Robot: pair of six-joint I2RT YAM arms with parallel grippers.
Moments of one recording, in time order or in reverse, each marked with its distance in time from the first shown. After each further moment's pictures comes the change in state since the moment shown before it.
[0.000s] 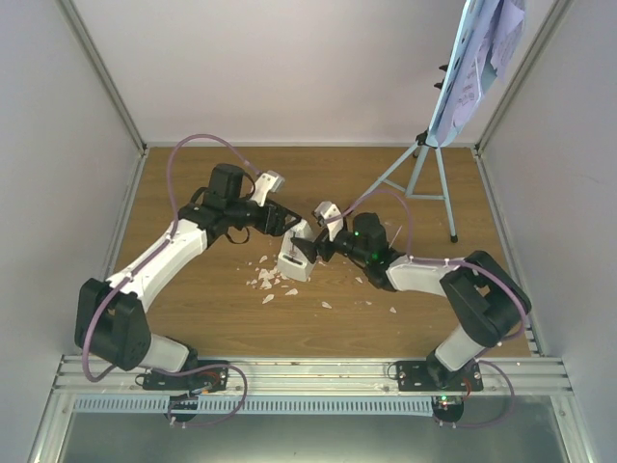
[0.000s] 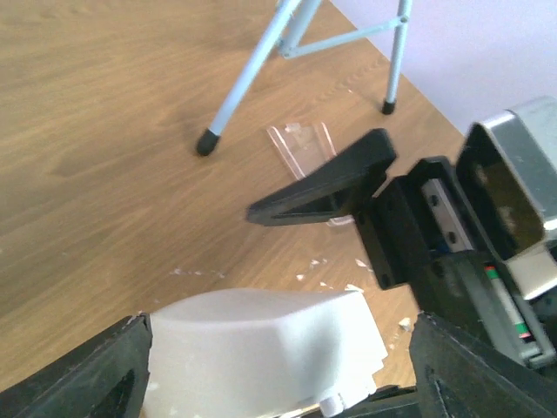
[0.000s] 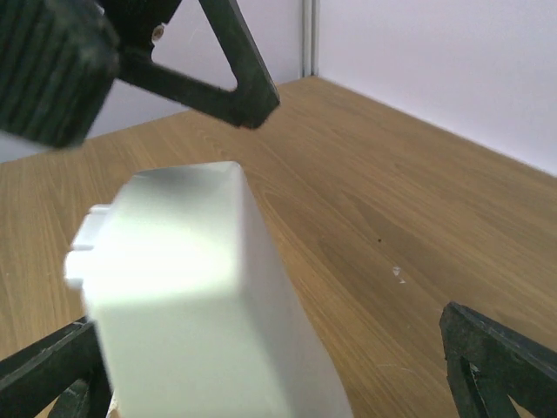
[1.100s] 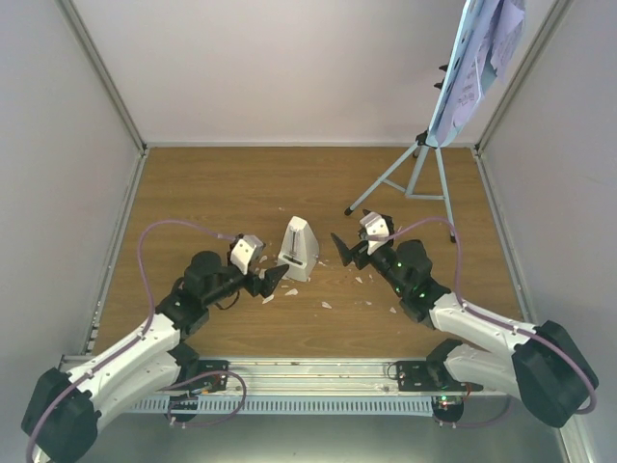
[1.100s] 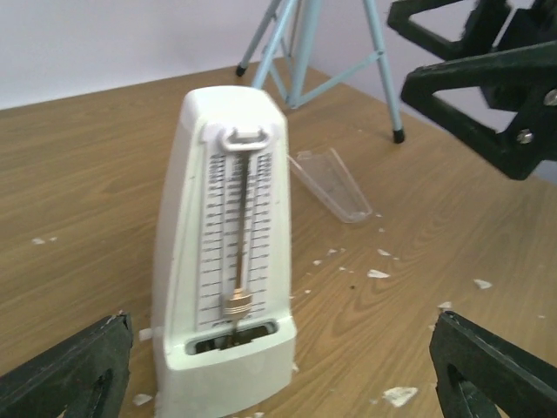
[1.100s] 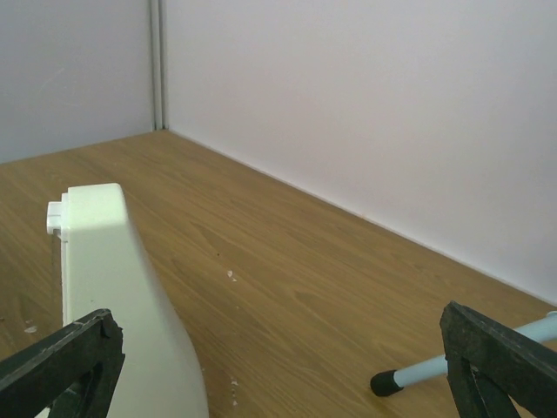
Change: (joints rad) left arm -0.186 -0.647 -0.755 0.537 -0.331 -0.050; right arm -0.010 -0.551 -0.308 -0.069 0.369 -0.110
